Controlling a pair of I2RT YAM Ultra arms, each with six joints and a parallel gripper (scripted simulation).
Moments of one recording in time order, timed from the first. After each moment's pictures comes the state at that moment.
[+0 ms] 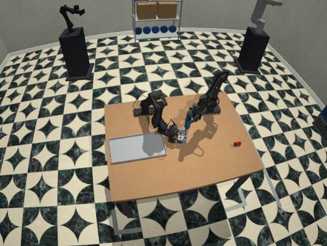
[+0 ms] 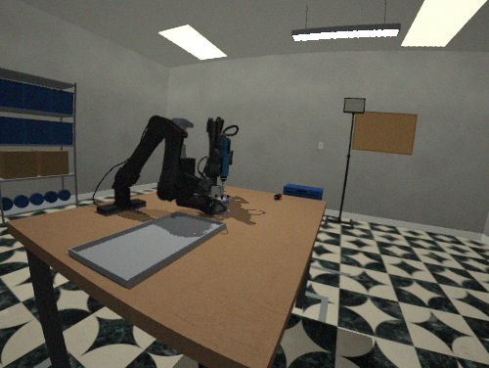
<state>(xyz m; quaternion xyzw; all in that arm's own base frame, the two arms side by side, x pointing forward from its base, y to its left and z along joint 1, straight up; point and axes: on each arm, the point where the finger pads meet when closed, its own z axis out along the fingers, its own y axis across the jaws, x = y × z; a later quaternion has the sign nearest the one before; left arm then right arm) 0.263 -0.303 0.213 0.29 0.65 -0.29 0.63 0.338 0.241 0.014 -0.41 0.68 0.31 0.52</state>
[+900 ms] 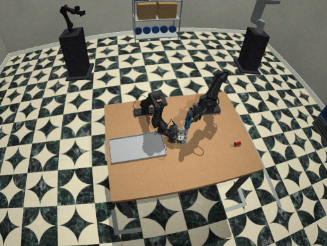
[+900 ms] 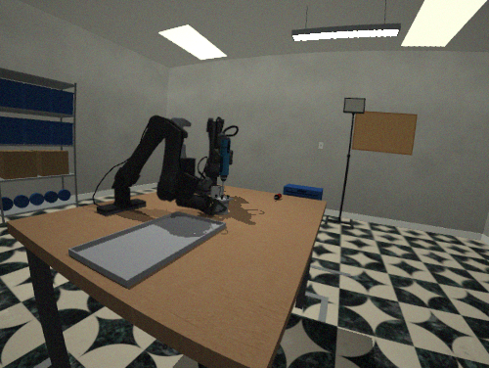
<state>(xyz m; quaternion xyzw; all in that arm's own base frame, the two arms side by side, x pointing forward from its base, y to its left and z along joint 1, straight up) 0.263 -0.303 0.215 0.29 0.65 -0.30 0.64 0.338 0.241 0.014 -0.41 0.68 0.31 0.52</state>
